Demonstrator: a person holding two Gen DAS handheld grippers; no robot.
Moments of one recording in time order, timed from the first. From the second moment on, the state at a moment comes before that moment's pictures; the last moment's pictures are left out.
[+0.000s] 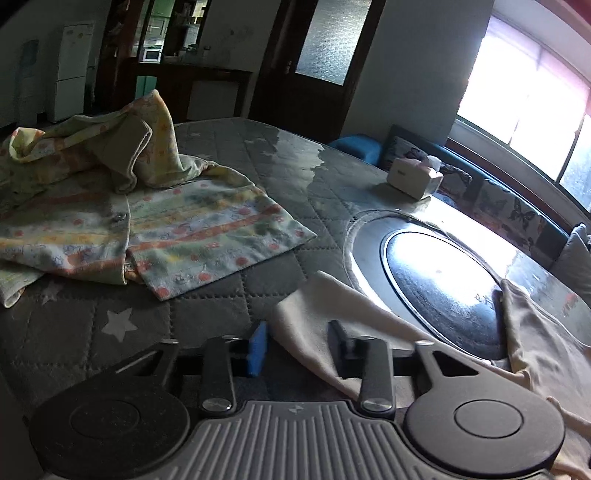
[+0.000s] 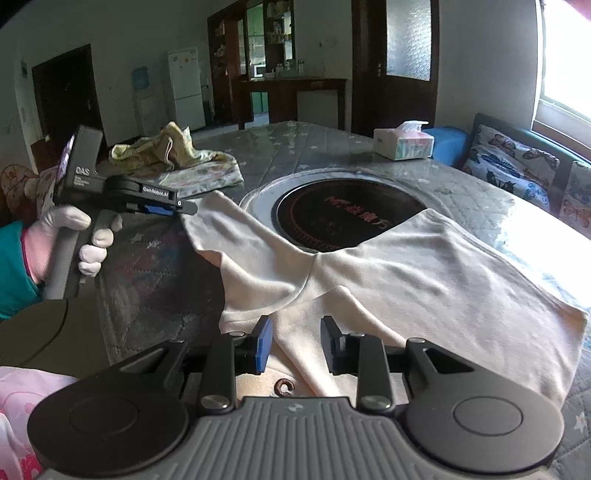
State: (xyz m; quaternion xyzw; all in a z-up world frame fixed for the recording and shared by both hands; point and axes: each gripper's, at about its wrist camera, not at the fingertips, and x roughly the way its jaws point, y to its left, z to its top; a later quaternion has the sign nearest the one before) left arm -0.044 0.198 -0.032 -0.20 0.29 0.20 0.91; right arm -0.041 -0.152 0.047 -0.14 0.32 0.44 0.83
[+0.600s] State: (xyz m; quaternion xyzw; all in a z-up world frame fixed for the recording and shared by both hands) left arm -0.031 0.144 0.050 -0.18 0.19 0.07 0.96; right arm -0.049 -0.219 0.057 -0.07 0.30 0.37 0.88
